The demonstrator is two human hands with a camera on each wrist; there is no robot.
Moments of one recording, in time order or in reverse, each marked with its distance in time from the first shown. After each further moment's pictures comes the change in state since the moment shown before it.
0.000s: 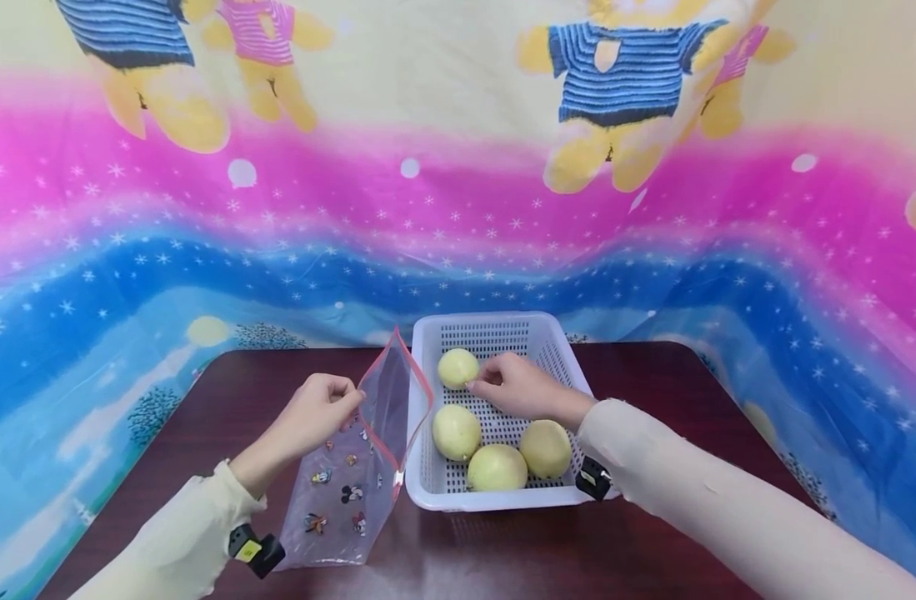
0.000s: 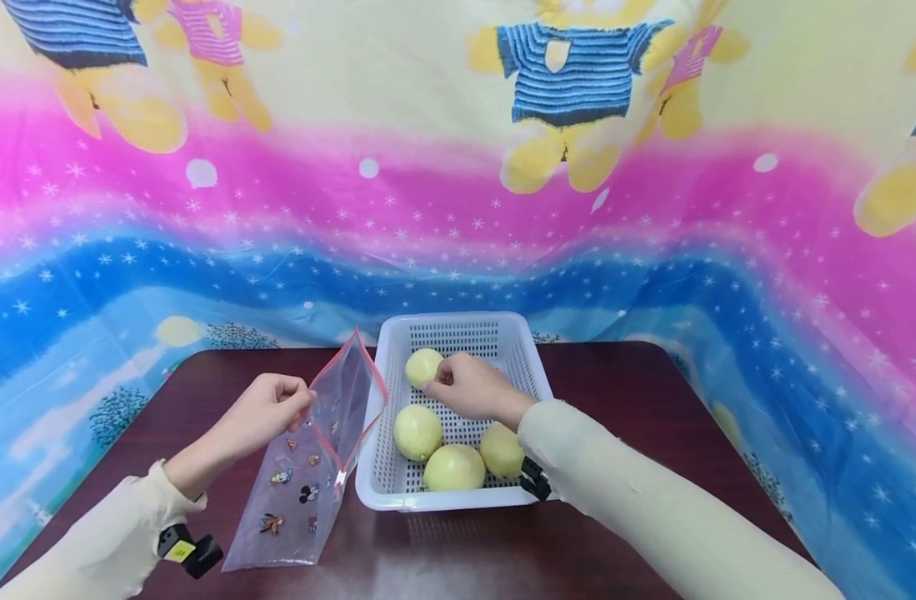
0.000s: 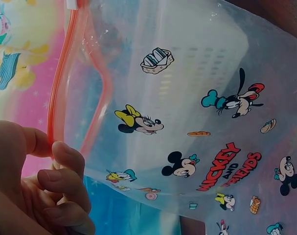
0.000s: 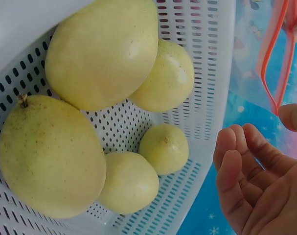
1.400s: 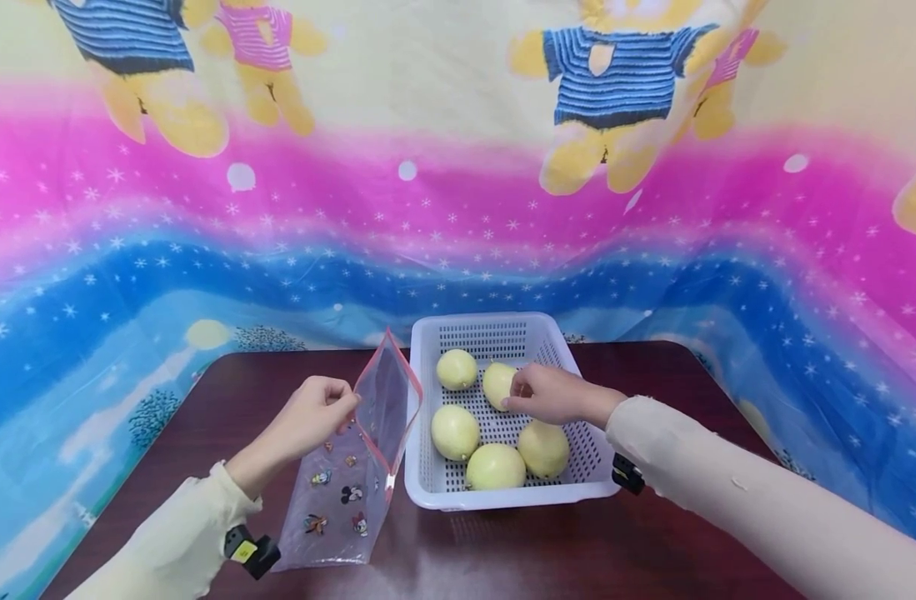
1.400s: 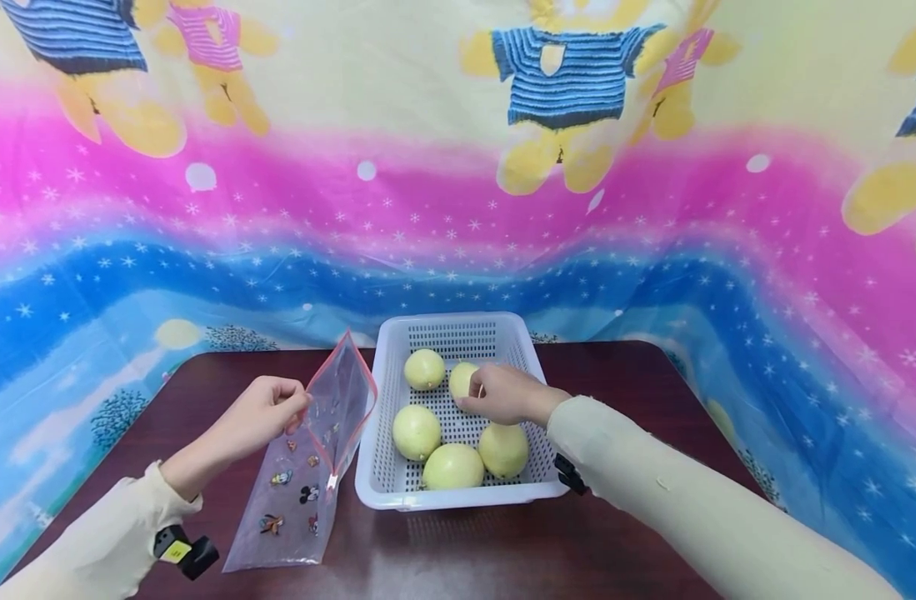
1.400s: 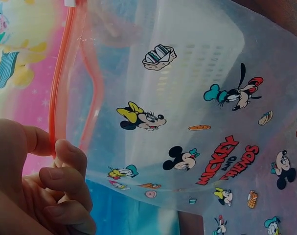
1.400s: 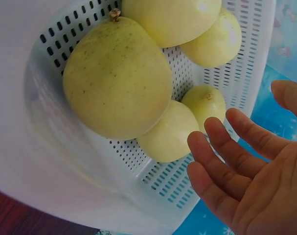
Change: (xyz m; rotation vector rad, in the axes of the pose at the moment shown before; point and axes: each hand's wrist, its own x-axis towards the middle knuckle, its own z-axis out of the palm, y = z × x) left_hand -0.002 -0.002 -0.003 0.005 -0.026 0.008; right_hand -0.017 0.035 -0.020 -0.213 -0.131 0.028
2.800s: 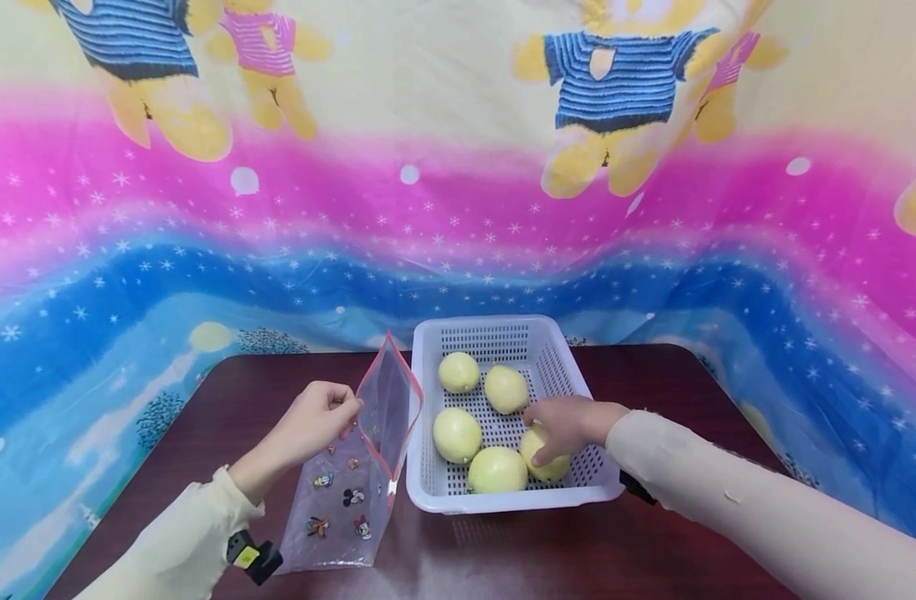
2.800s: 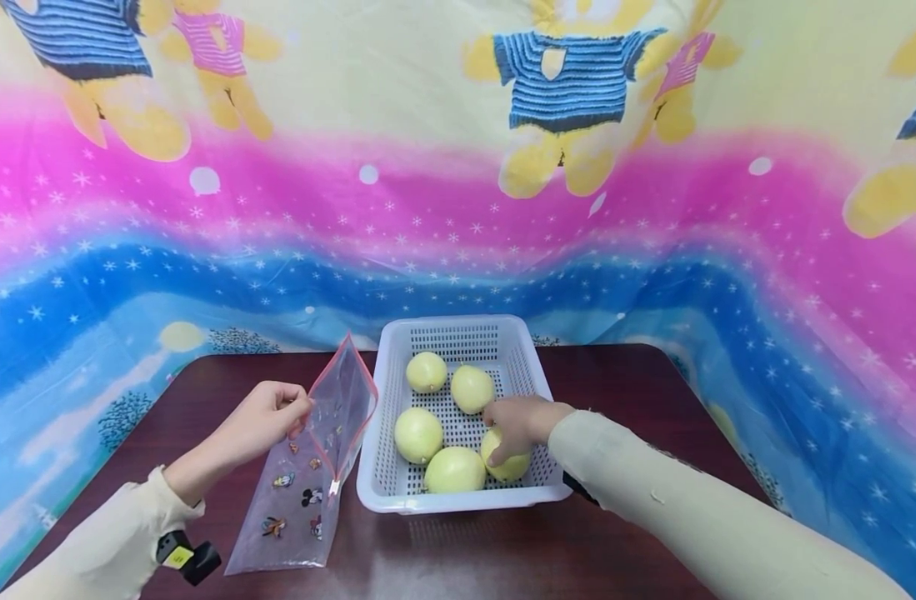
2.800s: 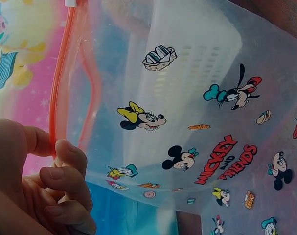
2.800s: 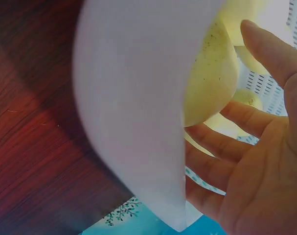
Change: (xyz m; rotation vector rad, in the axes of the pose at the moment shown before) left_hand -0.001 -0.002 0.003 -0.008 0.002 0.009; right_hand -0.011 0.011 0.018 -0.238 -0.211 0.124
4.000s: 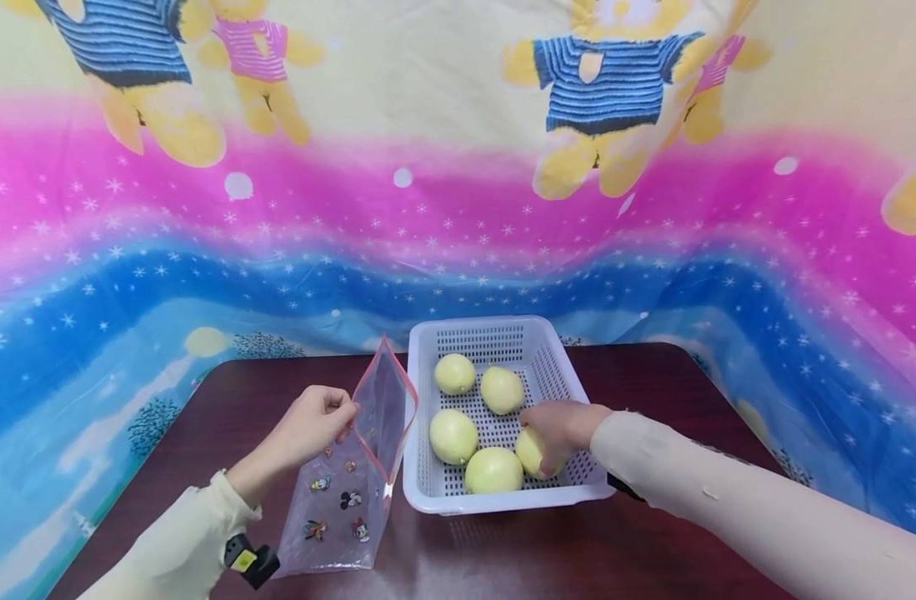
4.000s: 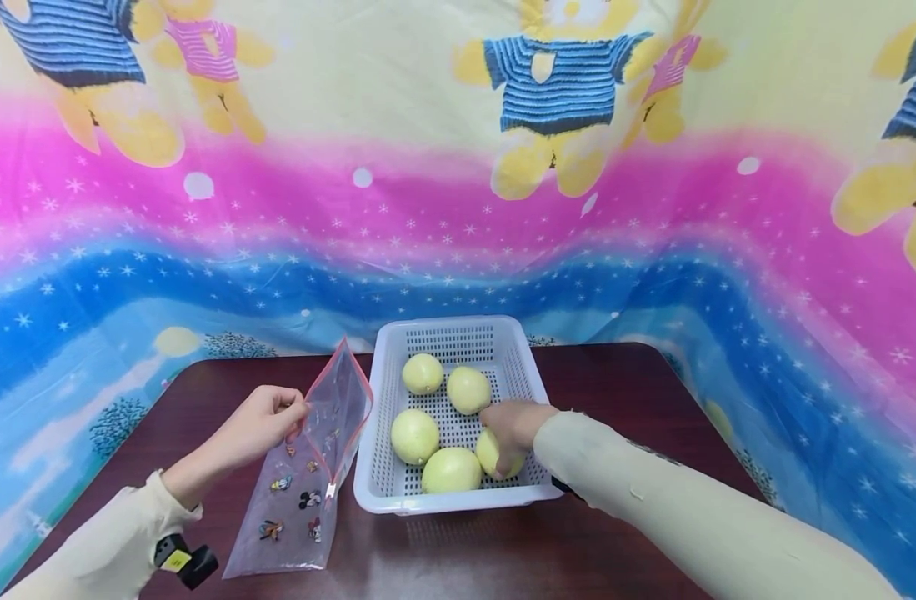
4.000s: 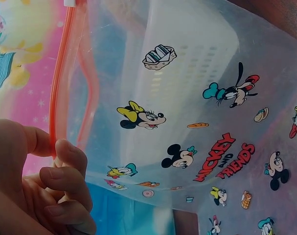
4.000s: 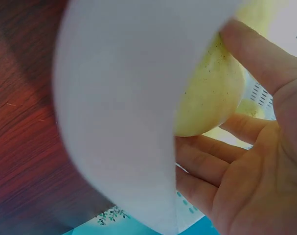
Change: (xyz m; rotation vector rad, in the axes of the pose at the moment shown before) left_hand -0.001 0.003 0.000 0.005 -0.012 -0.014; right_hand -0.004 -0.009 0.002 -0.016 -0.020 0.050
